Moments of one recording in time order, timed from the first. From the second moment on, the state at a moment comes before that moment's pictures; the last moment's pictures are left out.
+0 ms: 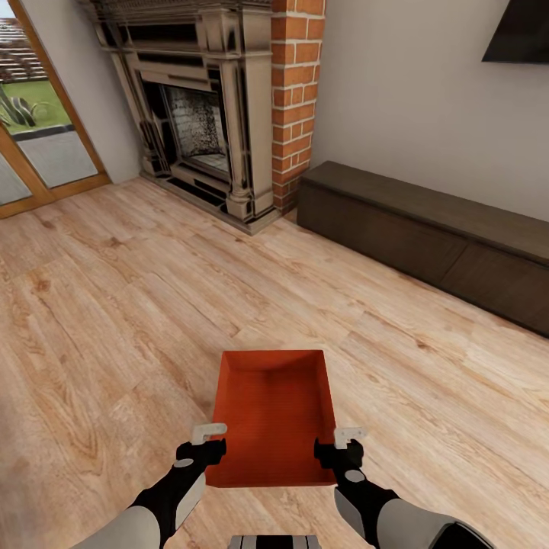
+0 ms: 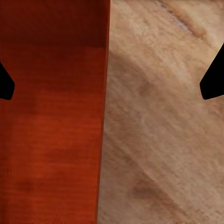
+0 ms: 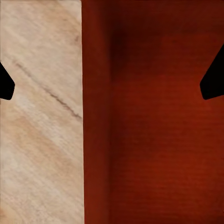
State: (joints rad) left arm -0.61 -0.09 -0.13 -0.31 0.15 -0.01 0.20; right arm -0.69 0.13 0.61 -0.06 -0.49 -0.27 -0.24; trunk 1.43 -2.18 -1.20
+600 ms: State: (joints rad) left arm -0.61 -0.09 -0.13 -0.31 0.15 -0.01 0.20; right arm -0.69 0.11 0.61 -0.06 -0.48 -0.27 -0.24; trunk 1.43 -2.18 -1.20
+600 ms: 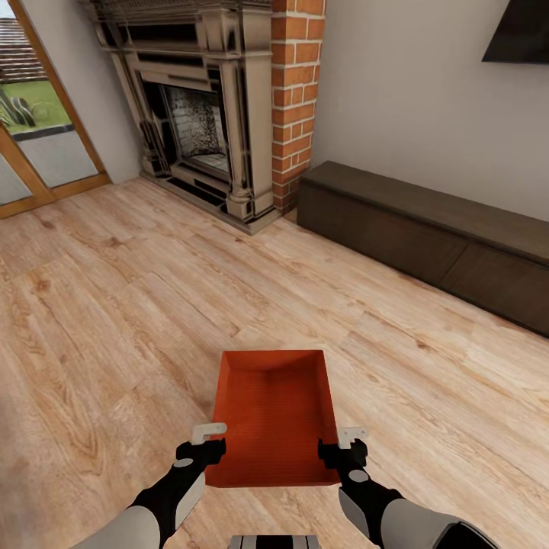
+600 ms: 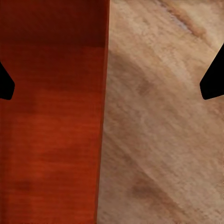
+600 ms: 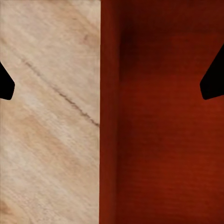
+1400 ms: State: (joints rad) left arm -0.61 -0.09 -0.13 -0.31 0.15 -0.01 0.20; right arm -0.69 0.11 0.61 -0.06 -0.48 -0.27 -0.24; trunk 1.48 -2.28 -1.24
